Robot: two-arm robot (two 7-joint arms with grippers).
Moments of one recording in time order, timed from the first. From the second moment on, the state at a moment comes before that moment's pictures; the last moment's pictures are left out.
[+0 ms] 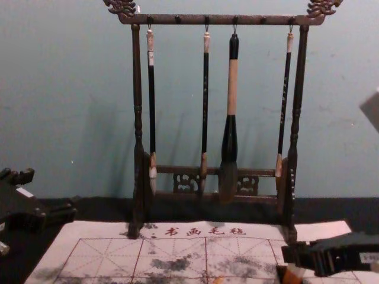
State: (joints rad) left arm -0.20 0.60 0.45 -1.41 -0.25 -0.12 0.03; right arm 0.24 0.52 -0.47 -1.59 0.52 0.48 0.28
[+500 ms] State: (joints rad) left arm -0.20 0.60 0.45 -1.41 -0.25 -0.12 0.03; right arm 0.24 0.52 -0.47 -1.60 0.53 0.48 0.28
